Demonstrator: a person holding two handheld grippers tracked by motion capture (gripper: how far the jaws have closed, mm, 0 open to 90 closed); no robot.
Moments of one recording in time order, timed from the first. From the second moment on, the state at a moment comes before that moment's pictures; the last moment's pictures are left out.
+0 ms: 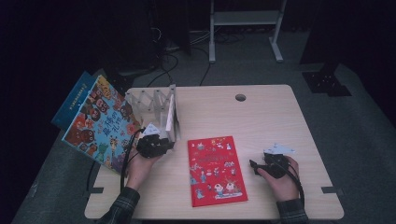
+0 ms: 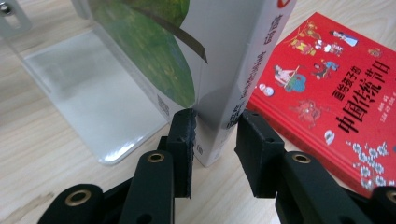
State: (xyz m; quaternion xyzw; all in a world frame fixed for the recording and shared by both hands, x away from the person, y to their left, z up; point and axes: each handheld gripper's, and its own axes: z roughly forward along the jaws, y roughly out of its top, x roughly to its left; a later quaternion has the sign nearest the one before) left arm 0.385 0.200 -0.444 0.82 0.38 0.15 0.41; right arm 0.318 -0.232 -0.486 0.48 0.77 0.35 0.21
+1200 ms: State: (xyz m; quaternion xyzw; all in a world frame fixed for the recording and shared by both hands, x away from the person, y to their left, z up) left arm 0.365 0.204 -0.447 0.85 0.31 0.14 0.39; right arm 0.318 -0.232 -0.486 0.48 0.78 0.35 0.21
